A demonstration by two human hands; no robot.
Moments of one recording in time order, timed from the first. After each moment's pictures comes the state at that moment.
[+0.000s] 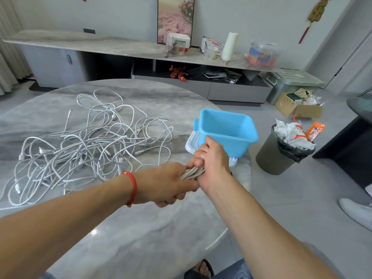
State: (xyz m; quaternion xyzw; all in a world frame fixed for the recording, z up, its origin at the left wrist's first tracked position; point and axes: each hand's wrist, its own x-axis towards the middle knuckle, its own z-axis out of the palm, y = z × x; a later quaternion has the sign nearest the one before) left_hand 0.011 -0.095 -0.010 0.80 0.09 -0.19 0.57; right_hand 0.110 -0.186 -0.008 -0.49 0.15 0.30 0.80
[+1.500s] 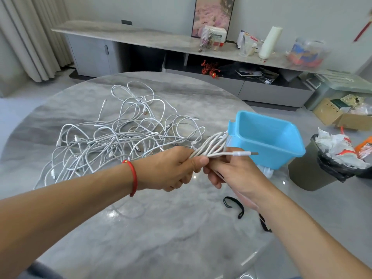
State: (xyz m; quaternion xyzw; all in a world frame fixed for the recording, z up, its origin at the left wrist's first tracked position) left_hand -0.003 -0.041 -0.006 0.80 0.09 -0.07 0.60; right_hand 0.114 -0.192 -0.013 -0.71 -0.32 0.32 0.54
